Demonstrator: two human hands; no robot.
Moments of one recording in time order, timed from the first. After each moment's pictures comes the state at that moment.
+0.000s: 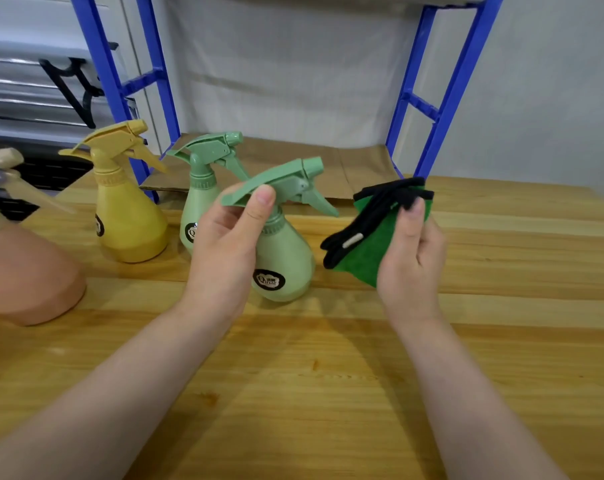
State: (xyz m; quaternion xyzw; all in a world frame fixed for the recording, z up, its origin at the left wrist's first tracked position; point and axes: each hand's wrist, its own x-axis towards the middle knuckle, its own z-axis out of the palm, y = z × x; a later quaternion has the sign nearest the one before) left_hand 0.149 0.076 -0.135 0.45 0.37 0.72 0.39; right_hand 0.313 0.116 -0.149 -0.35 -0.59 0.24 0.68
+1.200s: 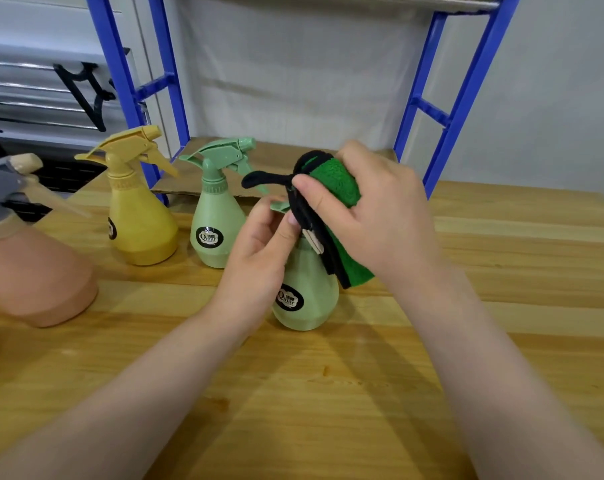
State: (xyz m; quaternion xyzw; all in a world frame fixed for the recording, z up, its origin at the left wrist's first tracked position) left_hand 0.157 0.079 -0.143 0.50 0.30 0.68 0.44; right_hand 0.282 0.116 -0.083 -0.36 -0.80 -0.07 0.48
